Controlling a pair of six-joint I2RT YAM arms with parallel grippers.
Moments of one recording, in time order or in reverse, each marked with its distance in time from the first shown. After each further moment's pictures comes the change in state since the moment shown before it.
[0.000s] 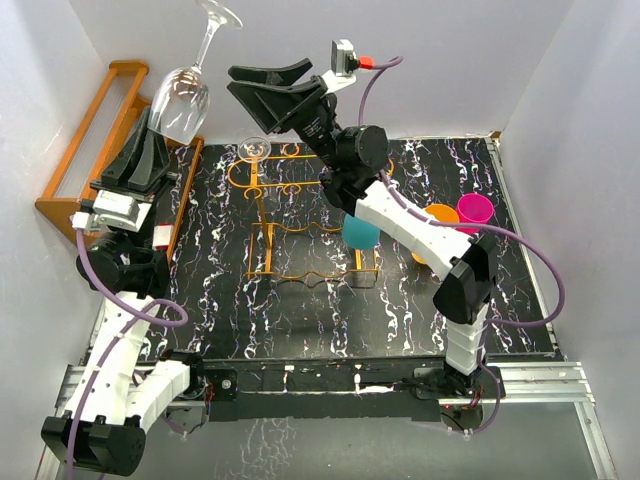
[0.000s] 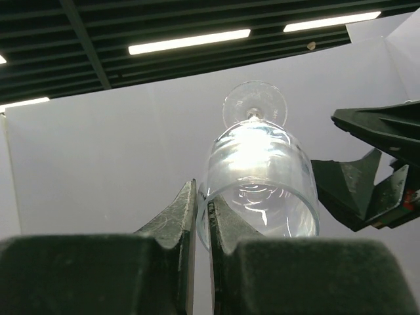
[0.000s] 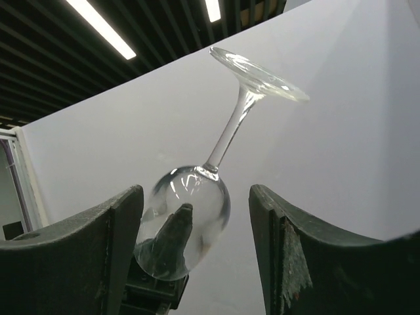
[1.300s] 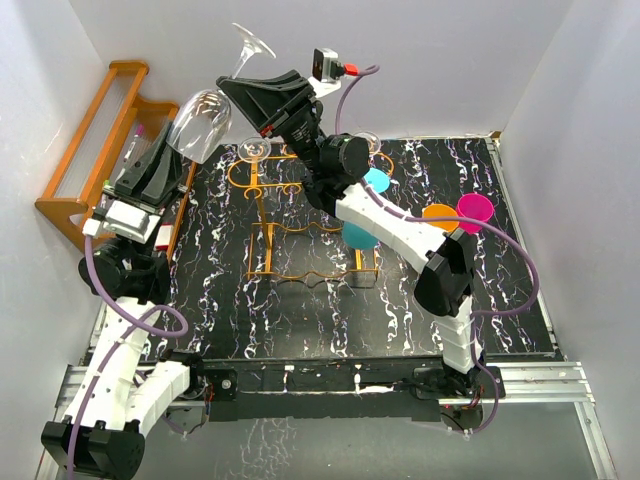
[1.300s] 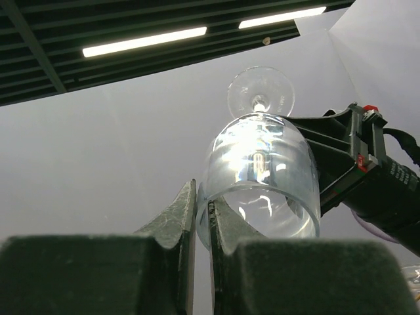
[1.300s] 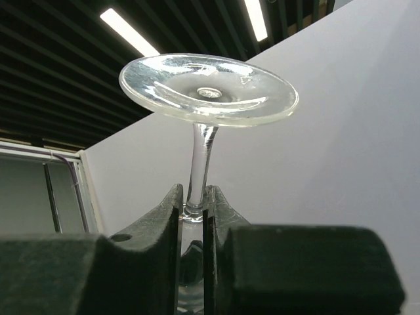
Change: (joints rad) left arm -0.011 -0.026 -0.048 -0.021 0.138 -0.035; right arm 0.044 0.145 0.110 0.159 0.035 0.164
